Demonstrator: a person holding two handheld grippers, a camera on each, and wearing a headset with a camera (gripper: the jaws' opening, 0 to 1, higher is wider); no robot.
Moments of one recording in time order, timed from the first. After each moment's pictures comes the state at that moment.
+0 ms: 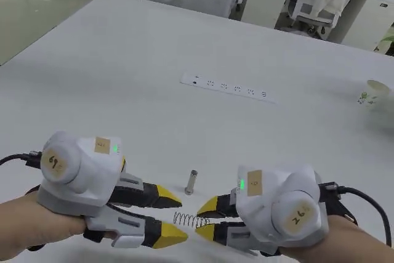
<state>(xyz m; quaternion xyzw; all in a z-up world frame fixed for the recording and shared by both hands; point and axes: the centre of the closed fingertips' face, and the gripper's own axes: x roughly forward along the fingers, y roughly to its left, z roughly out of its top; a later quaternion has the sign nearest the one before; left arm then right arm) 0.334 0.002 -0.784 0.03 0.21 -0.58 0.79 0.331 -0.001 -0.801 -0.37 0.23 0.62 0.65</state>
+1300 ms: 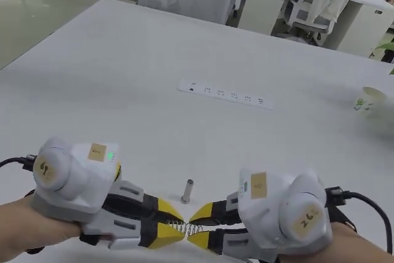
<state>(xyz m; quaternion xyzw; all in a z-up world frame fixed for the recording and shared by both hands) 0.333 -0.001 -0.778 0.05 0.18 -0.63 0.76 0.327 0.006 -0.788 -0.34 0.23 0.63 0.66</state>
